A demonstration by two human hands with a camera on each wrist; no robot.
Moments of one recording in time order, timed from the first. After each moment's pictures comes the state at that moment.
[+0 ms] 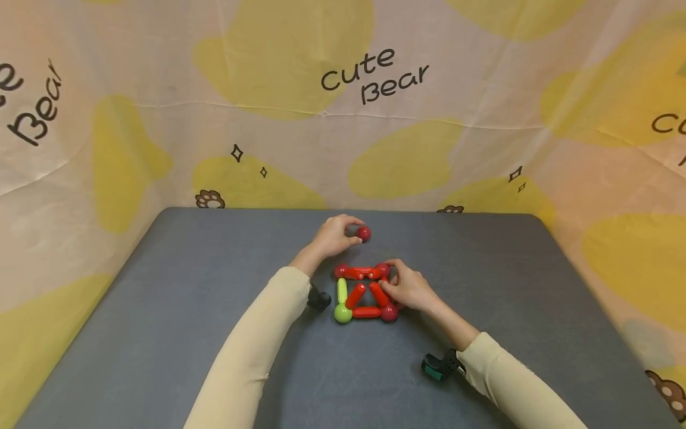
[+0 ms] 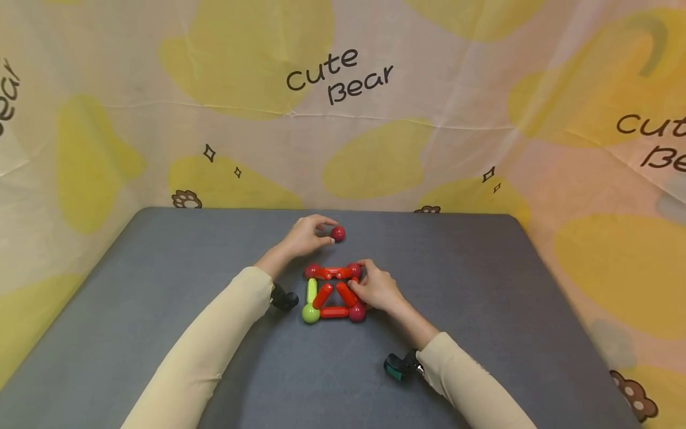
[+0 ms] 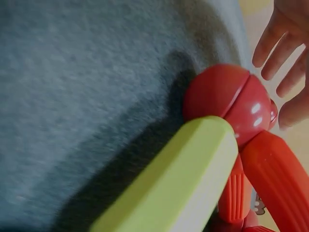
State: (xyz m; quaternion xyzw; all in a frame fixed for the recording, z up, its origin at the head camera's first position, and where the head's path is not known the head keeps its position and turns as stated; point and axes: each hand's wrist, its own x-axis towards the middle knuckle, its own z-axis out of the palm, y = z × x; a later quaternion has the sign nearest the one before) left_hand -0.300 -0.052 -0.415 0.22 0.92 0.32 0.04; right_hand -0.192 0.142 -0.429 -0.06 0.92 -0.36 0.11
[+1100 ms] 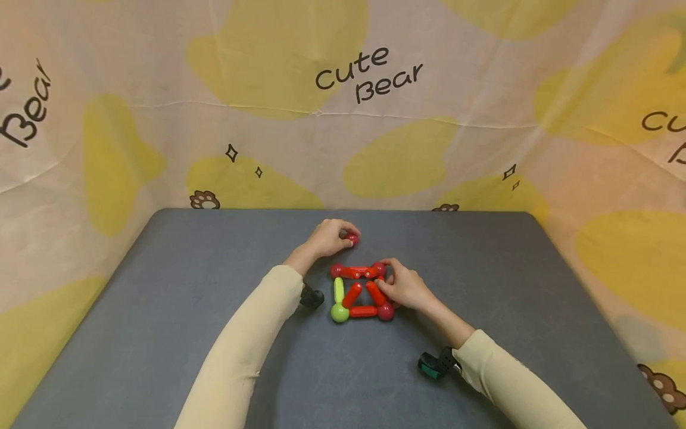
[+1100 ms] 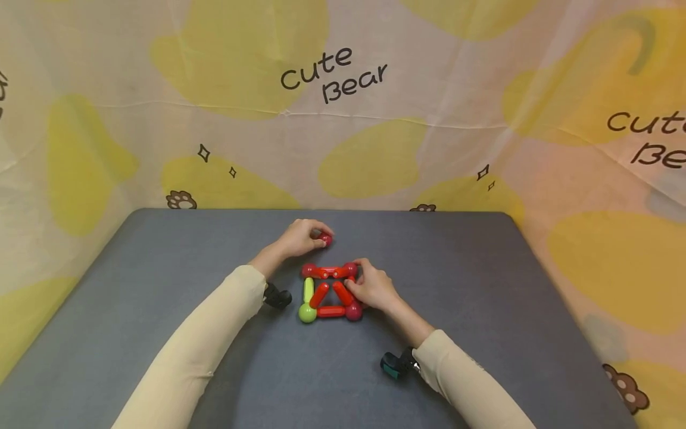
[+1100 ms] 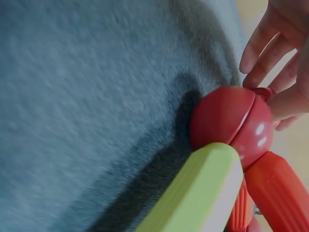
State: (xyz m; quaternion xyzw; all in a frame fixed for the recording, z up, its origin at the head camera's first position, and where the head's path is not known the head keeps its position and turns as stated) left_hand -0.301 -0.056 -0.417 0.24 0.93 0.29 0.07; right_hand -0.191 0.142 -0.429 -0.07 0.93 -0.36 0.10
